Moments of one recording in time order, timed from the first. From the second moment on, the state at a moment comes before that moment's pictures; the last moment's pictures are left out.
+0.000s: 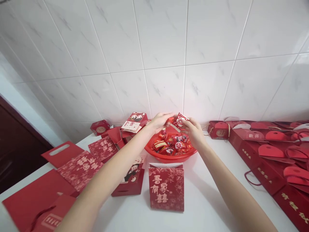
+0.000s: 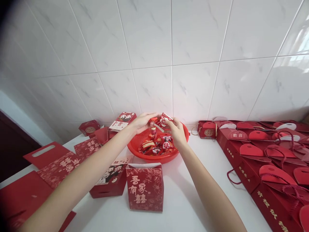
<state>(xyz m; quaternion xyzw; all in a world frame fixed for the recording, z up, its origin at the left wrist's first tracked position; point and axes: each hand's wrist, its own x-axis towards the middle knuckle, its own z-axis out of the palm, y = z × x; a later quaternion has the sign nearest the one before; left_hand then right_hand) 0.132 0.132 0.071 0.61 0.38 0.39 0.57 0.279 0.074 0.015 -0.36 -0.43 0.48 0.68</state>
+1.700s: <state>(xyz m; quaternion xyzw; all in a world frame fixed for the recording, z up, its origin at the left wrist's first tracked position) 0.044 -0.031 0.054 0.88 0.42 0.15 0.15 0.279 -0.020 0.067 -0.28 -0.83 0.42 0.22</state>
